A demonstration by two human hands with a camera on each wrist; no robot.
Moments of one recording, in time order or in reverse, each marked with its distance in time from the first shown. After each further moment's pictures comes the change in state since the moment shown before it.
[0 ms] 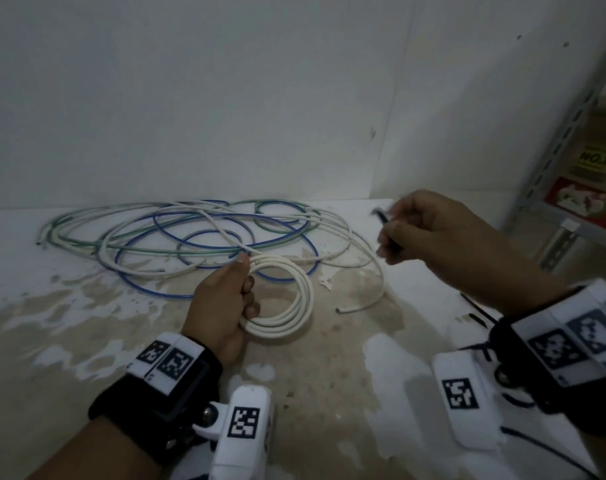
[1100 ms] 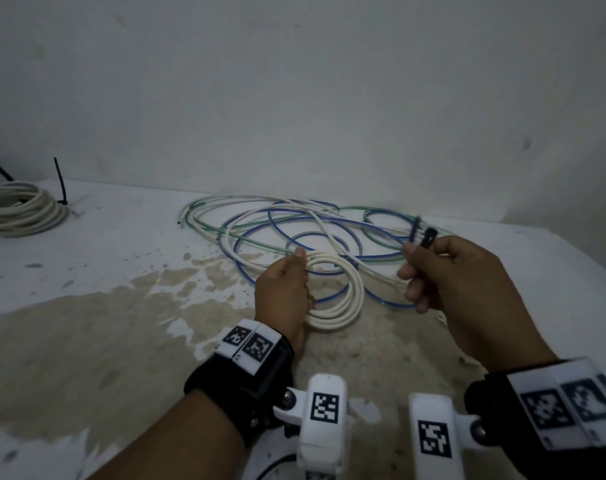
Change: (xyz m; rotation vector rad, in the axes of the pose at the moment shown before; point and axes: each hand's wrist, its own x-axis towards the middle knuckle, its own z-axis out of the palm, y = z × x) left_hand 0.043 0.008 -0.050 0.059 0.342 0.188; right_hand 0.051 0.021 0.122 0.484 0.013 0.087
